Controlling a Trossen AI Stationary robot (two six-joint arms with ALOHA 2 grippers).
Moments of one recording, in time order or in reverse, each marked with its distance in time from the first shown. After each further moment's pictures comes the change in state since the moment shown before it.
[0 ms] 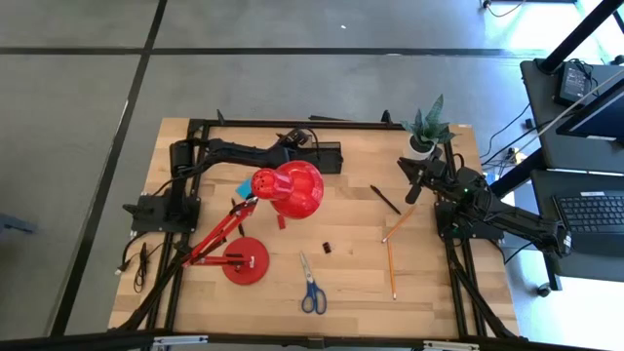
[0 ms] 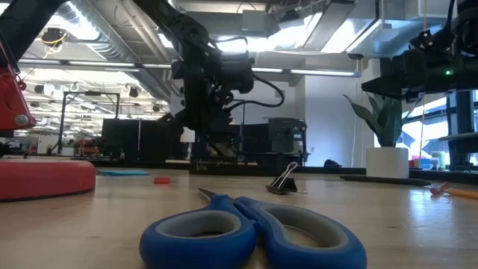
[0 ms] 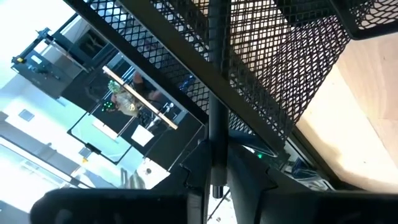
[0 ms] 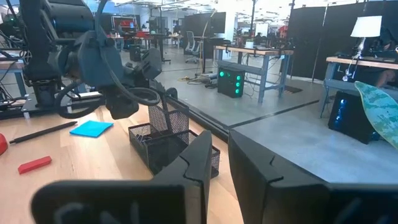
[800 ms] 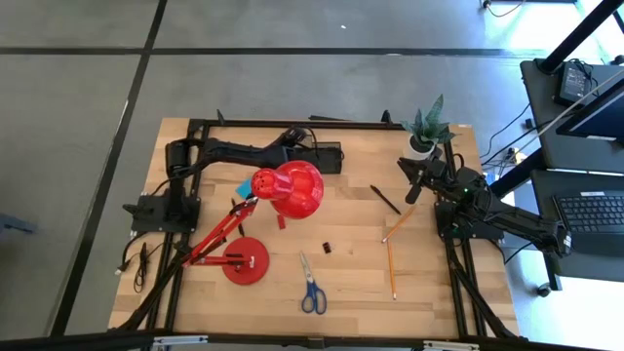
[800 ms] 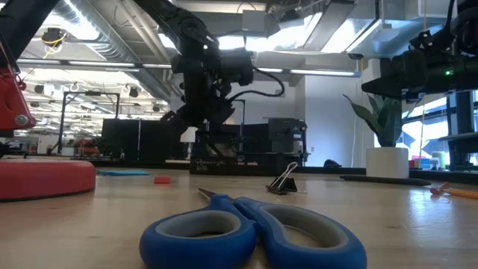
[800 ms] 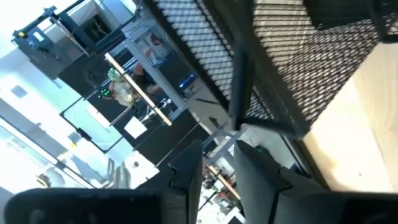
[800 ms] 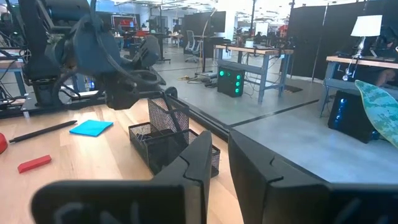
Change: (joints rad) left arm -0.002 -0.040 0.000 0.008 -0.008 -0.098; right arm 0.000 0.000 0.000 -0.003 0.000 0.000
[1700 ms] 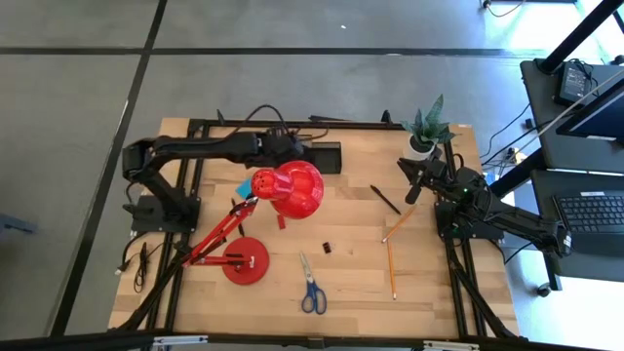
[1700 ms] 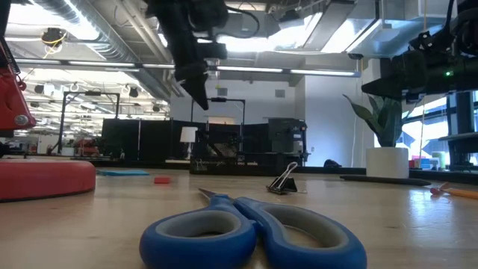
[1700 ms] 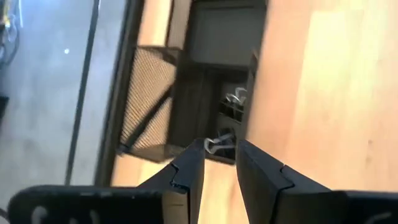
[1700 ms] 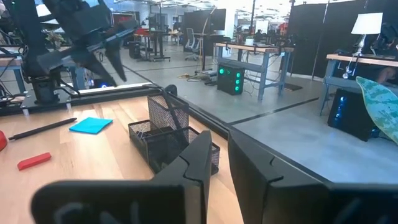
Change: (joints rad) left arm 0.010 -0.343 -0.054 -0.065 0.808 -0.734; right arm 0.000 0.000 0.000 -0.009 0.000 0.001
